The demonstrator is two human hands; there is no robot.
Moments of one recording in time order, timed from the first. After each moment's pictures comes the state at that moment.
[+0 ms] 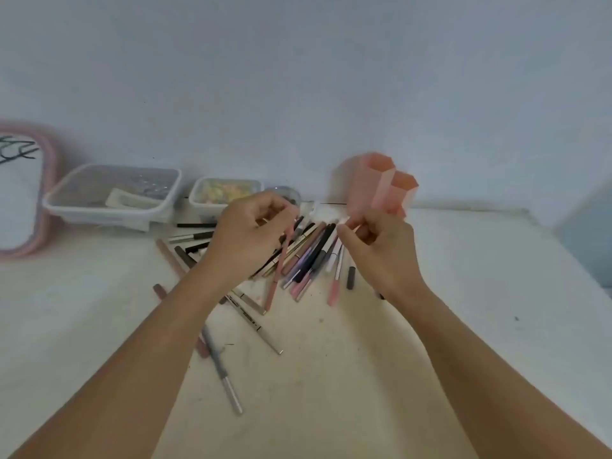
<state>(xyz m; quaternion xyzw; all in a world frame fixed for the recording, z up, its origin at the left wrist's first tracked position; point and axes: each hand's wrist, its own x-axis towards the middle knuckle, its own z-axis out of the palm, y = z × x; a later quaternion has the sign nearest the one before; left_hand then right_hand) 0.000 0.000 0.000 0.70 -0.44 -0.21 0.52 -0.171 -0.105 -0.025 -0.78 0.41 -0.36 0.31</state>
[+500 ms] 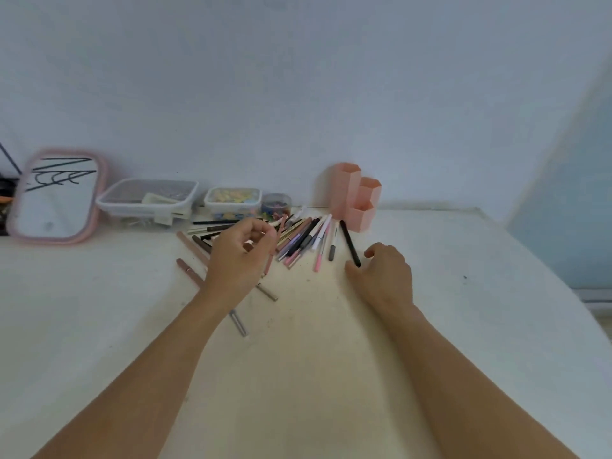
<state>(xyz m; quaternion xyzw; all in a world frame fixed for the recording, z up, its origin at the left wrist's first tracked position) -0.051 0.079 -0.034 0.67 -0.43 -0.12 0.60 -0.239 -0.058 -0.078 -0.76 0.56 -0.27 0.16</state>
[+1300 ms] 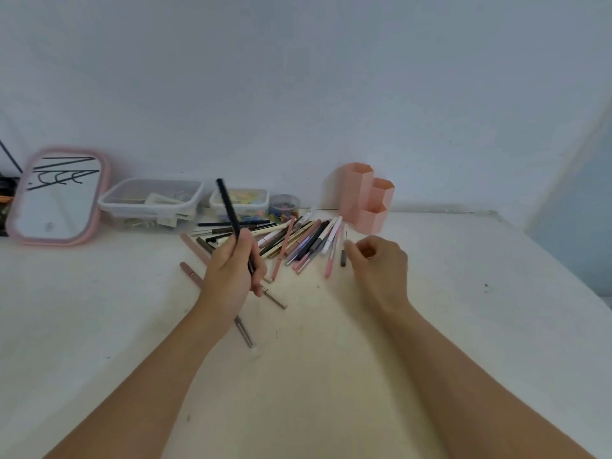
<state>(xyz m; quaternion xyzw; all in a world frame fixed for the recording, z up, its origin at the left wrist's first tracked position) -0.047 0.095 -0.041 0.62 -0.34 -0.25 0.66 -0.207 -0.046 -0.061 -0.72 0.49 -0.39 0.30</state>
